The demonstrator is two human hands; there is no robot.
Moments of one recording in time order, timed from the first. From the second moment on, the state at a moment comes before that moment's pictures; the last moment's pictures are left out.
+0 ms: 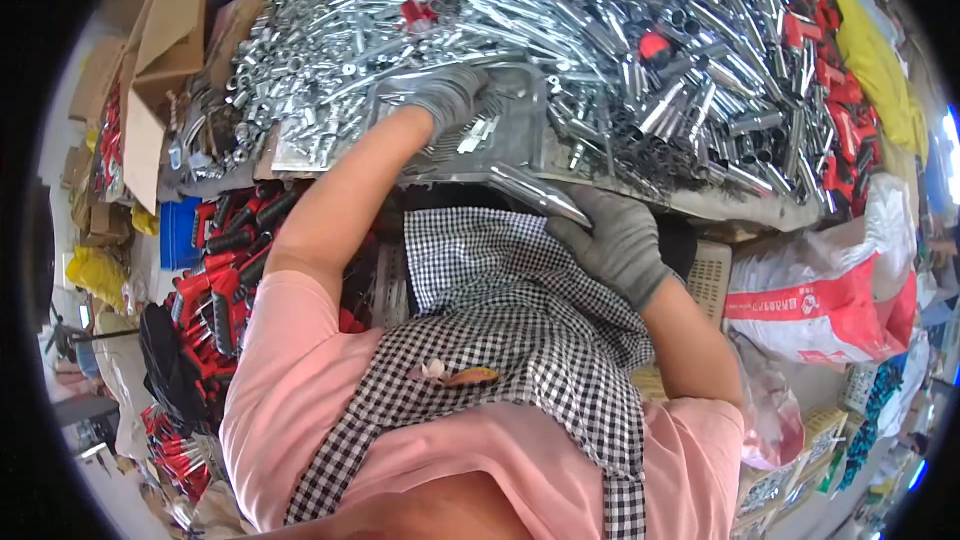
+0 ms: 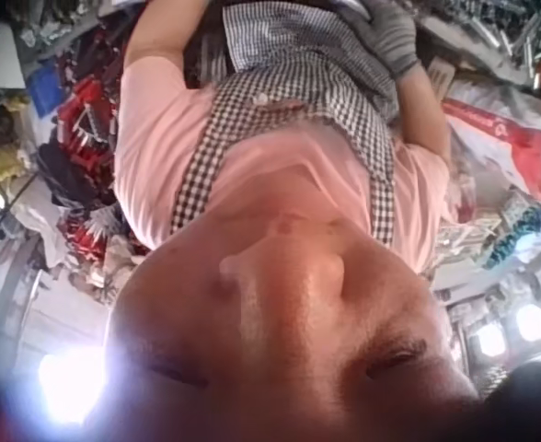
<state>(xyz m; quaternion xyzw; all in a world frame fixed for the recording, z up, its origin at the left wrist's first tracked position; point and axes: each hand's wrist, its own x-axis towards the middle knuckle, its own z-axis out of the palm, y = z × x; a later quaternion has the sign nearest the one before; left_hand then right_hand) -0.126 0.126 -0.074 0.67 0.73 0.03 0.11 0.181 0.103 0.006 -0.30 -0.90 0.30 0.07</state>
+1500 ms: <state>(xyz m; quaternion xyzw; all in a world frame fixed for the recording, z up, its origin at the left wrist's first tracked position) 0.037 -0.026 -0.004 0.63 0.42 0.62 0.20 0.213 0.062 0.004 -0.14 -0.95 0.15 0.23</state>
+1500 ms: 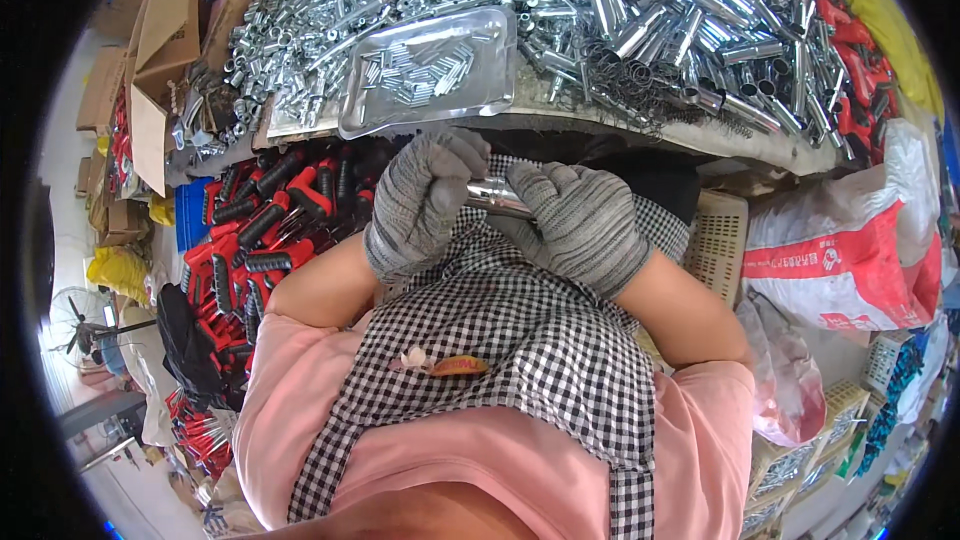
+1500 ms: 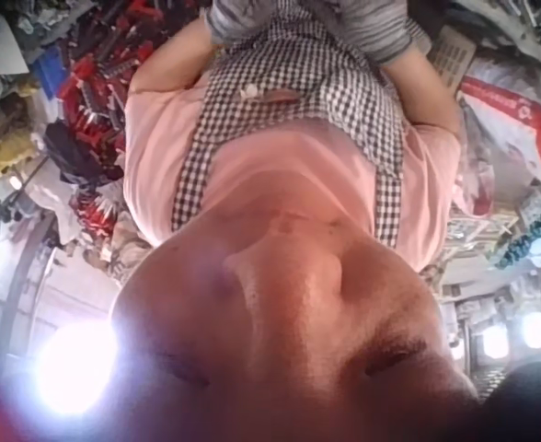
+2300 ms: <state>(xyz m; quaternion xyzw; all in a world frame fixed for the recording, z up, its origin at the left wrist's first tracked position) 0.007 0.035 0.022 0.66 0.60 0.19 0.42 0.214 0.109 -0.007 -0.10 -0.96 0.14 0.21</state>
